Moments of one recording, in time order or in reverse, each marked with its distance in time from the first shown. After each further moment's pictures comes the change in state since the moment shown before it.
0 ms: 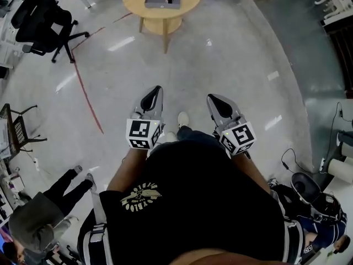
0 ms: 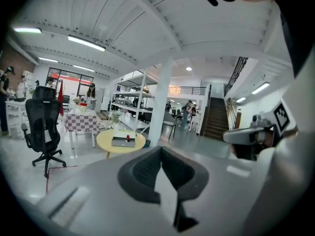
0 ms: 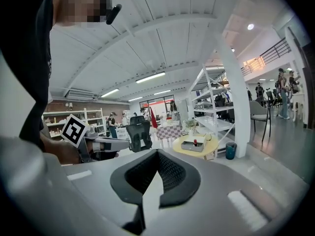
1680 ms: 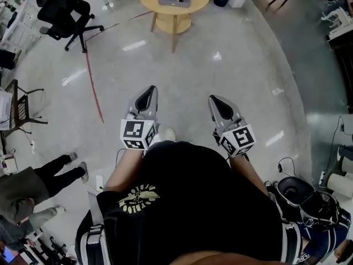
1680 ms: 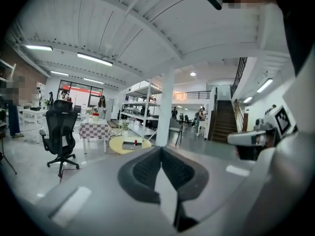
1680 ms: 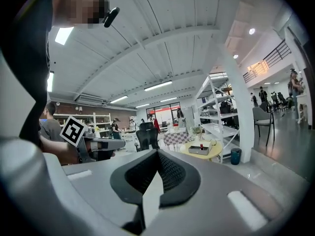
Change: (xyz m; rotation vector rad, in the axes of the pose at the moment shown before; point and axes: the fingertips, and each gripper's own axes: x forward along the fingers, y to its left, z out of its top) left arm -0.137 -0.063 -0.018 0.020 -0.093 0.121; right arm -0.118 0.068 -0.021 -0.030 -0.095 0.066
